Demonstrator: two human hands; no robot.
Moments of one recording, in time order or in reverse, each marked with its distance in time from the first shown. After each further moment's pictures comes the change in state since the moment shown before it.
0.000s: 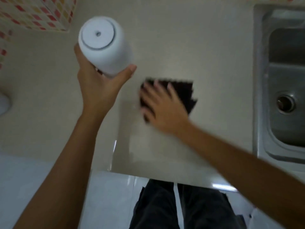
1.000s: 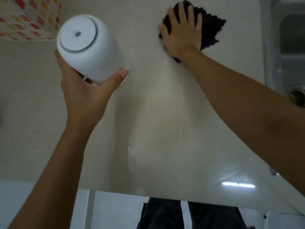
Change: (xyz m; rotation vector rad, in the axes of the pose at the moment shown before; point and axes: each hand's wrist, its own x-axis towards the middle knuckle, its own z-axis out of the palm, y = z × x) left_hand 0.011 -0.006 0.003 0.061 -0.039 -0.045; right_hand 0.166 0.134 -0.013 -0.037 0.025 0.537
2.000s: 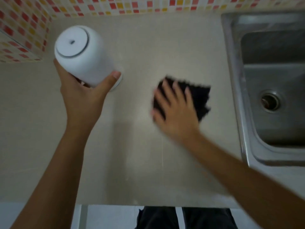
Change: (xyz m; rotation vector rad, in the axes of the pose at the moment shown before) left_hand 0.008 0.023 0.032 -0.098 0.009 0.016; right_hand -0.201 0.036 -0.002 0.065 0.042 -0.206
